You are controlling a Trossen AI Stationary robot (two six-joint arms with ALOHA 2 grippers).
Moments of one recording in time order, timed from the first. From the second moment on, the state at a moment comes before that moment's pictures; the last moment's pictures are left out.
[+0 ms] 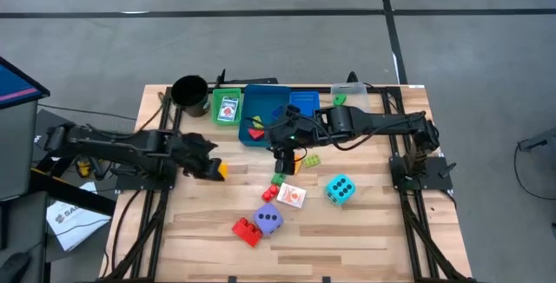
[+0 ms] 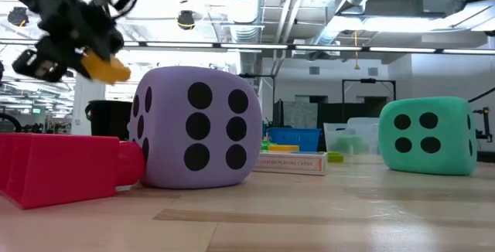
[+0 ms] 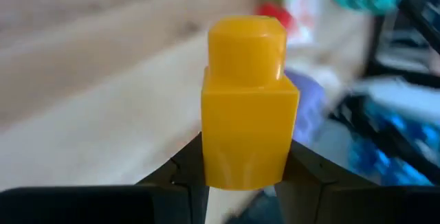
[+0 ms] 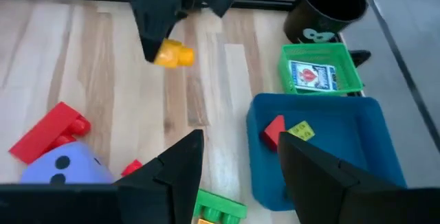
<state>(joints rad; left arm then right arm) 0.00 0.80 0.51 -0.51 0.26 -1.36 0.09 1.89 2.09 -1.01 0.25 0.01</state>
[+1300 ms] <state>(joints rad) 0.00 0.99 0.53 0.71 0.86 -1.64 0.19 1.89 2.09 -0.56 -0.13 0.25</state>
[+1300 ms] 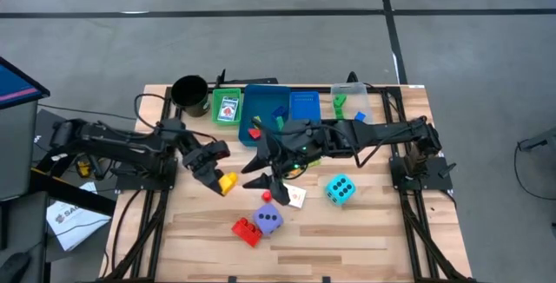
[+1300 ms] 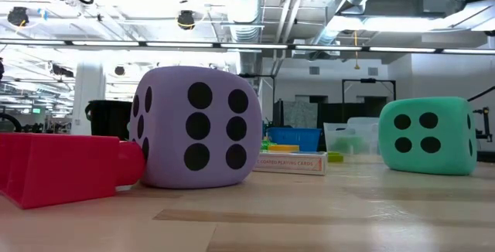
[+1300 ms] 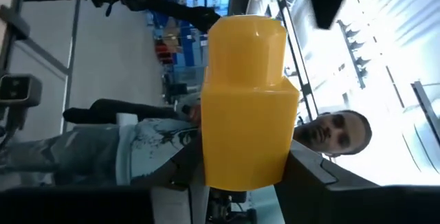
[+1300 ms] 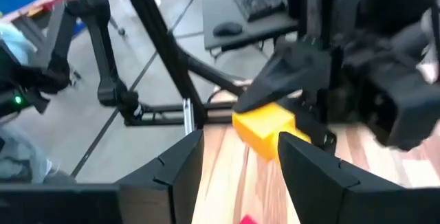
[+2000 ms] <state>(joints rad) 0.00 1.09 0.65 0.72 0.87 -1.63 0.17 1.89 2.09 -0.60 -0.12 0.21</state>
